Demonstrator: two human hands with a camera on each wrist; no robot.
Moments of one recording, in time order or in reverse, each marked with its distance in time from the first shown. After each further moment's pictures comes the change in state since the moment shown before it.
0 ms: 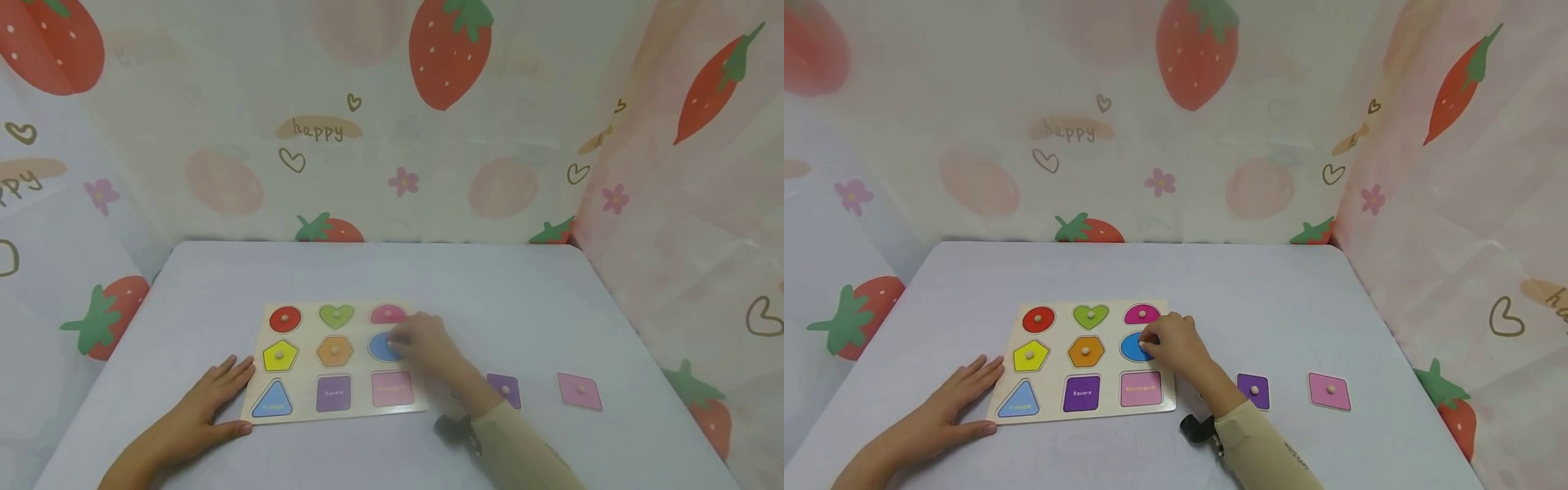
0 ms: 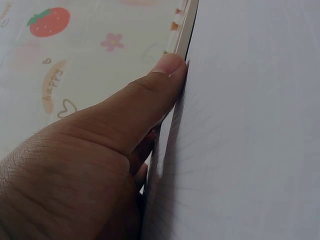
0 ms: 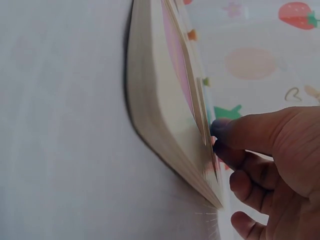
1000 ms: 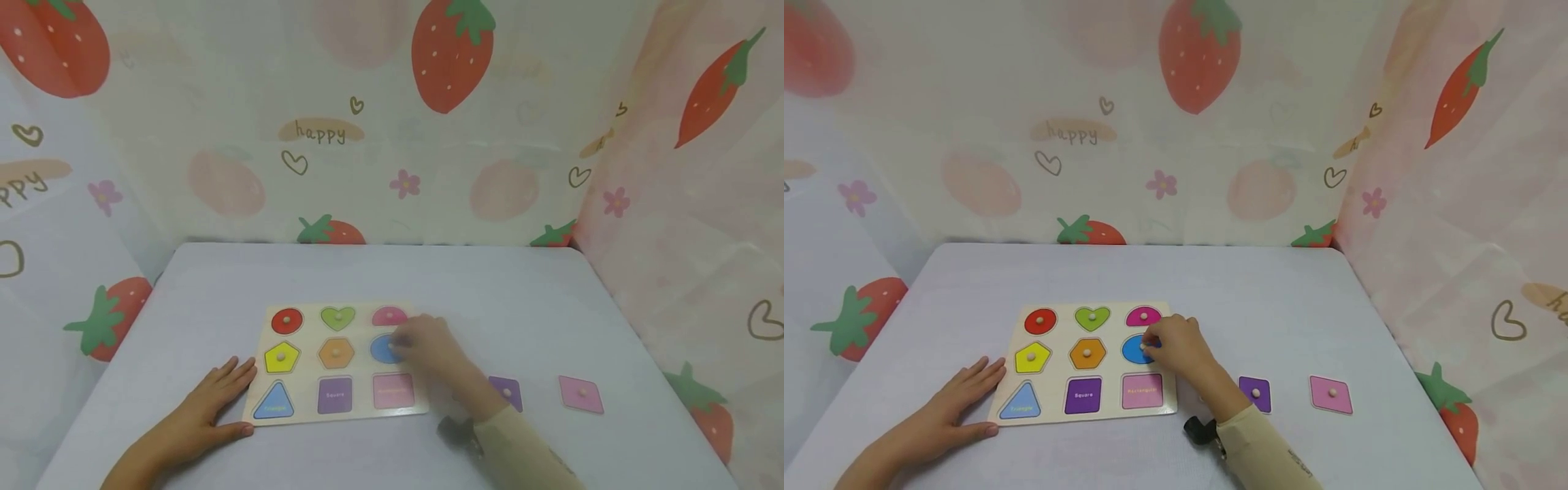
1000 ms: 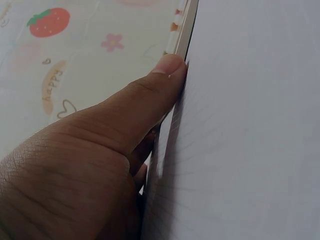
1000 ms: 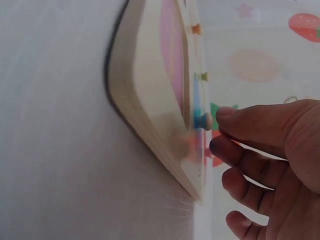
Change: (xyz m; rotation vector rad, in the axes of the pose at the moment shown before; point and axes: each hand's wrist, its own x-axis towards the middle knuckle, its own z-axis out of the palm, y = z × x) left_hand -0.001 -0.004 0.002 0.030 0.021 0.028; right_hand -0.002 -0.006 -0.007 -0.049 -0.037 0.077
